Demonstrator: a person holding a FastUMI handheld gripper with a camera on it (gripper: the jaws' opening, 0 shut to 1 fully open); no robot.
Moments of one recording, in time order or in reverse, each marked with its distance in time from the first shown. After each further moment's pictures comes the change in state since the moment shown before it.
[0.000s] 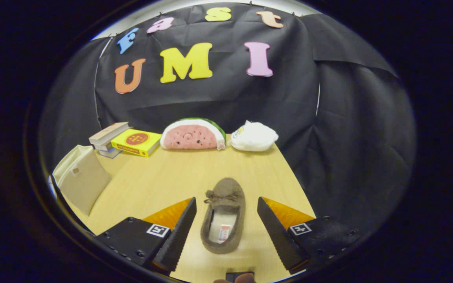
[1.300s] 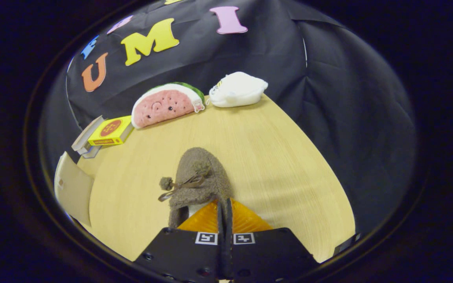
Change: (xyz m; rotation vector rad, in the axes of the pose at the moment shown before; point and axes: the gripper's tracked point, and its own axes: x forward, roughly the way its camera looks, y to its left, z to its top) arm 0.064 -0.007 -0.049 0.220 0.214 0.017
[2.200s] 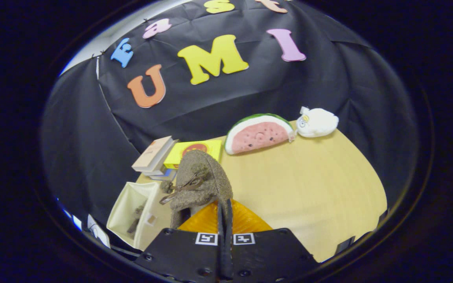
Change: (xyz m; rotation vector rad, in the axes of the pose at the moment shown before) arm -0.129 0.326 0.032 -0.059 -0.113 0.274
